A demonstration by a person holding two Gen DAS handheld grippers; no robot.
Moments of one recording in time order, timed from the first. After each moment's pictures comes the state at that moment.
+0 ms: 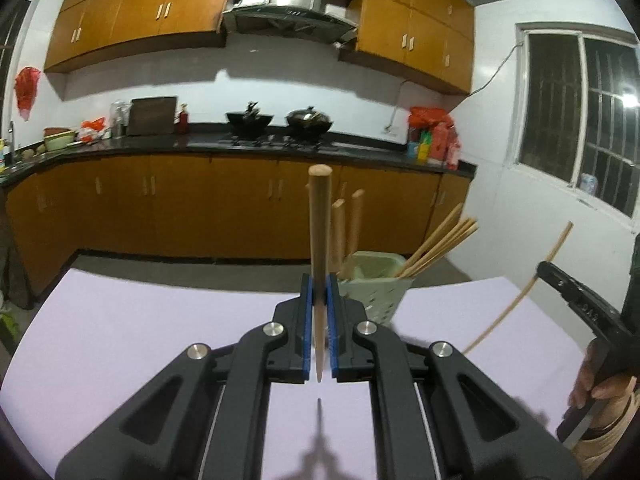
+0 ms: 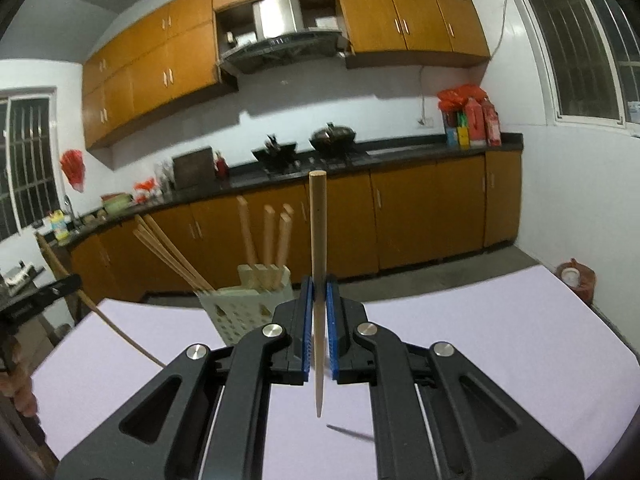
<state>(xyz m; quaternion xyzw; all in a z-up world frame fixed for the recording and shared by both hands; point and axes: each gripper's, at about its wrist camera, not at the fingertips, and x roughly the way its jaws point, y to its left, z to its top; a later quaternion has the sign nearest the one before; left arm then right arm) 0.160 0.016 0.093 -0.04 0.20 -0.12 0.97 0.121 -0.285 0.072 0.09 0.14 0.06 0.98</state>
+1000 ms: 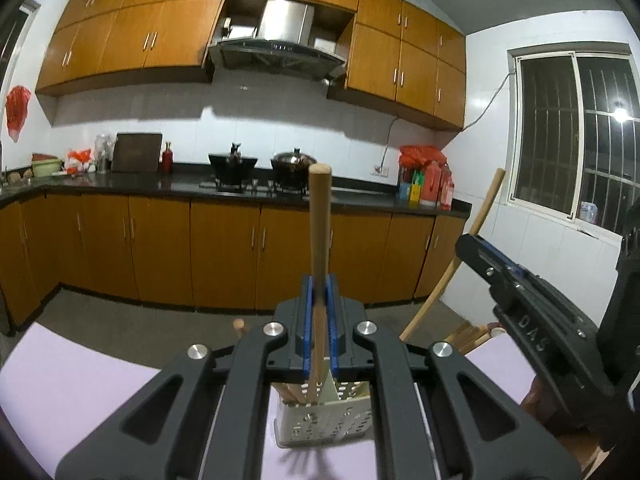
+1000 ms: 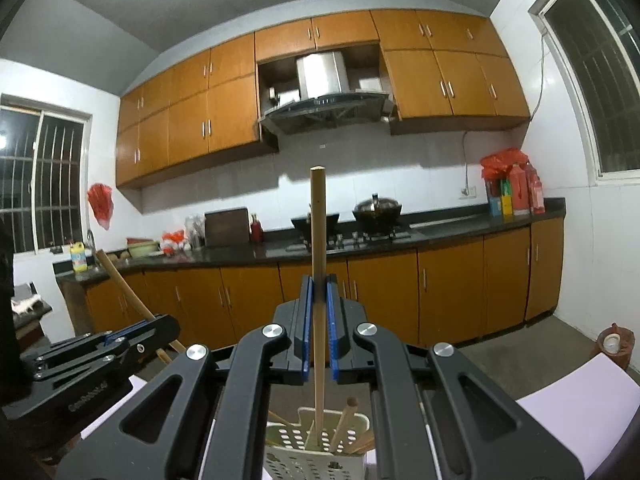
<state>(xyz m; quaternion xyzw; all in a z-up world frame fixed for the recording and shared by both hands) 0.254 -0.036 0.124 -0.06 0.13 -0.13 0.98 0.215 -0.219 0.106 0.06 0.04 0.11 0.99</state>
